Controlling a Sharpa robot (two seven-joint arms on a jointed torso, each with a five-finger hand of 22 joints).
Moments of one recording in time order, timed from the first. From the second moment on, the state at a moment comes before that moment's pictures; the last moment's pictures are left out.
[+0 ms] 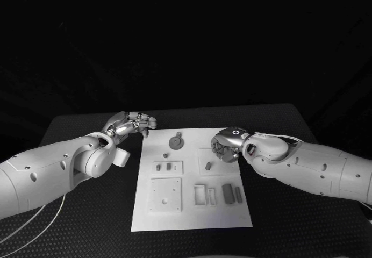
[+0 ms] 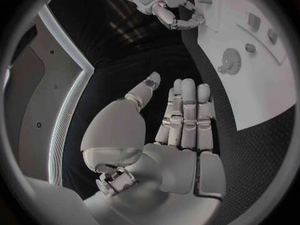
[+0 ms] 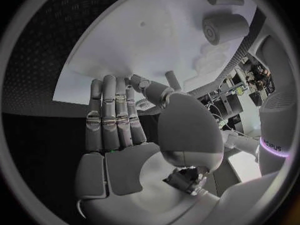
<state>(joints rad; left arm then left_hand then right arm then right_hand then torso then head) 1.21 -0.75 -0.11 1.27 -0.25 -0.17 0.36 1.06 -0.09 0.46 -0.29 0.06 0.90 0.16 0.33 0.48 1.24 0.08 0.11 0.28 1.05 -0.03 1.01 0.46 0.05 0.89 -0.11 0.76 1.22 1.13 -0.76 -0.09 1.33 -1.80 -0.28 -0.04 1.18 -0.21 0.83 -0.21 0.05 1.00 0.10 0.46 0.42 1.26 0.06 0.30 0.19 1.15 0.00 0.62 0.62 0.26 1.03 0.13 0.31 1.27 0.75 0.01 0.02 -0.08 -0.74</state>
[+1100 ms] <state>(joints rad) 1.21 -0.75 -0.11 1.26 -0.25 -0.16 0.36 1.06 -0.09 0.46 -0.28 0.06 0.90 0.16 0.33 0.47 1.24 0.08 0.11 0.28 1.05 -0.03 1.01 0.47 0.05 0.88 -0.11 0.75 1.22 1.12 -0.78 -0.10 1.36 -1.87 -0.33 -0.10 1.17 -0.20 0.86 -0.22 0.05 1.02 0.10 0.46 0.44 1.28 0.05 0.30 0.24 1.17 -0.01 0.62 0.66 0.25 1.05 0.11 0.33 1.29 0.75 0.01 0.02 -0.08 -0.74</state>
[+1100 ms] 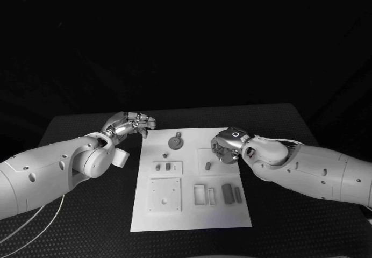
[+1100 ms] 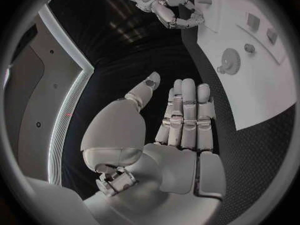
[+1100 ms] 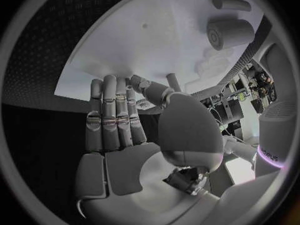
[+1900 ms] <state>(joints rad) 1.21 -0.75 -0.11 1.26 -0.25 -0.16 0.36 1.06 -0.09 0.46 -0.28 0.06 0.90 0.16 0.33 0.47 1.24 0.08 0.11 0.28 1.05 -0.03 1.01 0.47 0.05 0.88 -0.11 0.75 1.22 1.13 -0.83 -0.06 1.43 -1.83 -0.33 -0.09 1.17 -0.20 0.87 -0.22 0.05 1.02 0.10 0.46 0.45 1.28 0.05 0.30 0.25 1.18 -0.01 0.62 0.67 0.25 1.05 0.11 0.34 1.29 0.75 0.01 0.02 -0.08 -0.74</state>
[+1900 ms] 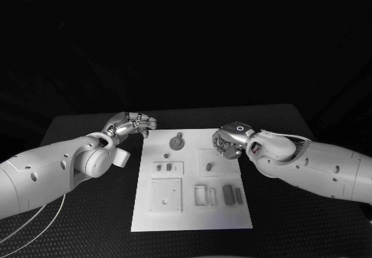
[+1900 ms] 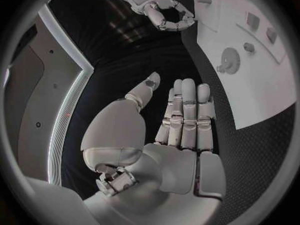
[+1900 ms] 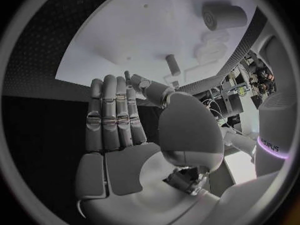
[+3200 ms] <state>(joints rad) 1.21 -0.69 -0.11 1.21 -0.25 -0.16 0.36 1.06 -0.09 0.46 -0.29 0.06 0.89 0.16 0.33 0.47 1.23 0.09 0.11 0.28 1.05 -0.03 1.01 0.47 0.05 0.88 -0.11 0.75 1.22 1.07 -0.65 -0.10 1.49 -1.71 -0.37 -0.01 1.17 -0.20 0.87 -0.22 0.05 1.02 0.10 0.46 0.45 1.28 0.05 0.30 0.26 1.18 -0.01 0.62 0.68 0.25 1.05 0.11 0.34 1.29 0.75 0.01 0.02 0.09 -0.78</state>
